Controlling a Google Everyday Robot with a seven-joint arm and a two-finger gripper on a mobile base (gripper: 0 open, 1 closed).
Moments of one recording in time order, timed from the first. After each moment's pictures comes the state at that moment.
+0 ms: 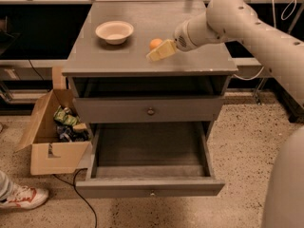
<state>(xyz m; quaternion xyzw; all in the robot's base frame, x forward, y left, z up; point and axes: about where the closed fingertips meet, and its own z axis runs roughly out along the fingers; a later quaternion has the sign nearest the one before) 0.766 -0.054 0.867 -0.39 0.80 0.15 0.43</state>
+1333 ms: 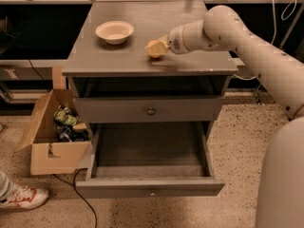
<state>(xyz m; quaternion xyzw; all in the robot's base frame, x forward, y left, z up) 0.787 -0.021 0.855 -0.37 0.77 0.23 0.46</state>
